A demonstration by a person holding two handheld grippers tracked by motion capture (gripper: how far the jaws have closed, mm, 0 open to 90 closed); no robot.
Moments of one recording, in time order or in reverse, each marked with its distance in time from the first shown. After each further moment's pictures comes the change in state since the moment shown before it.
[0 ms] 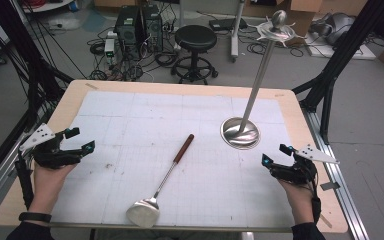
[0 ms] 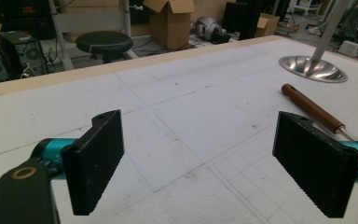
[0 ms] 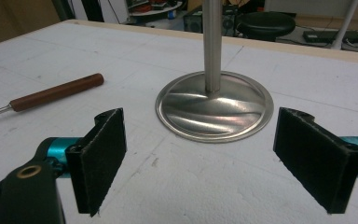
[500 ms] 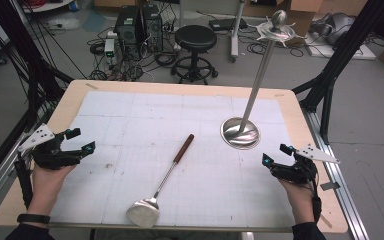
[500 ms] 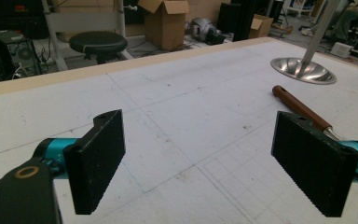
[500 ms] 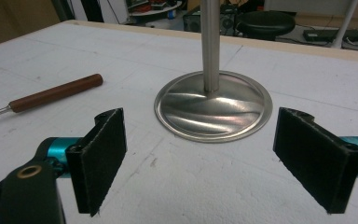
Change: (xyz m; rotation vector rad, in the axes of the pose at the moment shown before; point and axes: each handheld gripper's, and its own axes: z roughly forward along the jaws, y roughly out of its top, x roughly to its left) left arm -0.006 0.004 -0.002 0.018 -0.020 -0.004; right arm -0.002 0.001 0.000 -0.002 0.000 0.008
